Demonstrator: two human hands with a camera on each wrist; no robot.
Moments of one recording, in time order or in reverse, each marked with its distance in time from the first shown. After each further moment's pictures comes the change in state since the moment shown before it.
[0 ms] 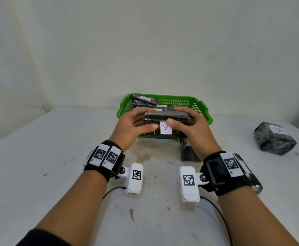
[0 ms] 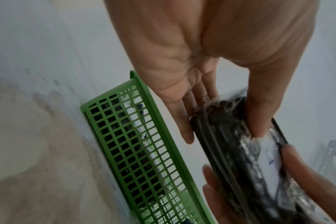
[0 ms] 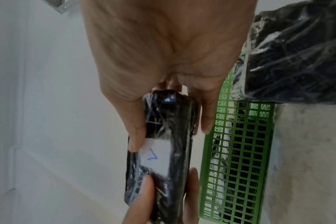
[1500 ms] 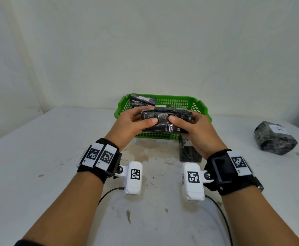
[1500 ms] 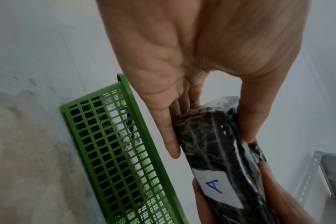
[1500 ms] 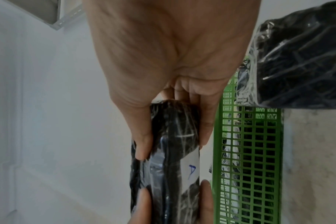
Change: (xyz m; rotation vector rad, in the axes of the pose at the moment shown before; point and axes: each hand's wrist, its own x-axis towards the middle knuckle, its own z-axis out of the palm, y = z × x) left_hand 0.002 0.010 0.005 -0.082 -0.046 -0.107; right_hand -0.001 -0.008 -0.008 0.058 -0.073 0.053
